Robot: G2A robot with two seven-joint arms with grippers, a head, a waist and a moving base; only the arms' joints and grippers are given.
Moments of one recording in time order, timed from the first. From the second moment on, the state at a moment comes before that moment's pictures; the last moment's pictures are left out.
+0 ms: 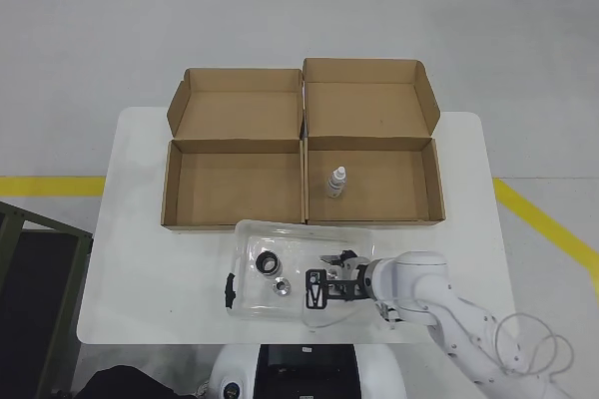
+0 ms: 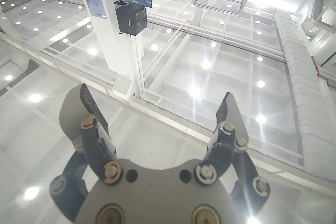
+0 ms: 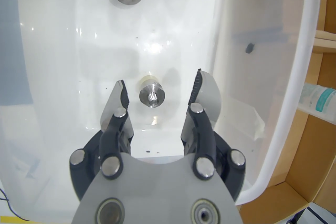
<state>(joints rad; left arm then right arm) -0.42 -0.34 -0.17 -1.17 3.07 0.50 0.07 -1.14 -1.09 0.91 -1.93 -1.40 -0.85 0.92</state>
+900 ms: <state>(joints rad) -0.42 -0.34 -0.17 -1.17 3.07 0.50 0.07 -1.14 -1.08 0.90 -2.02 -1.35 -0.86 0.94</state>
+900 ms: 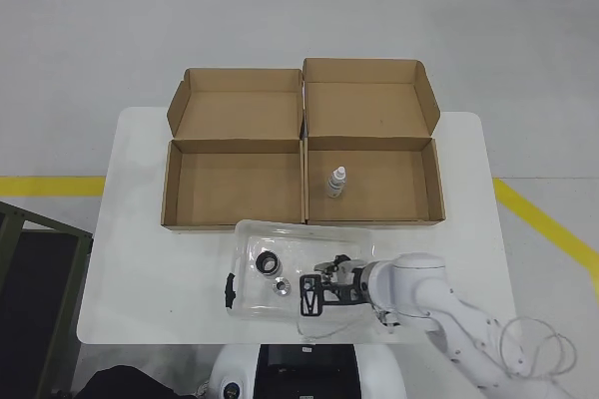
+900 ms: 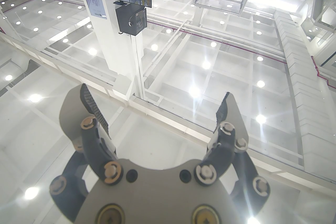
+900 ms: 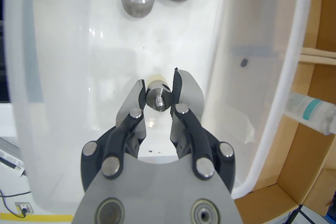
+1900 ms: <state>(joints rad) -0.42 -0.34 -0.17 -1.17 3.07 0.50 0.07 -1.22 -1.05 1.21 -2.08 -1.19 -0.78 0.14</state>
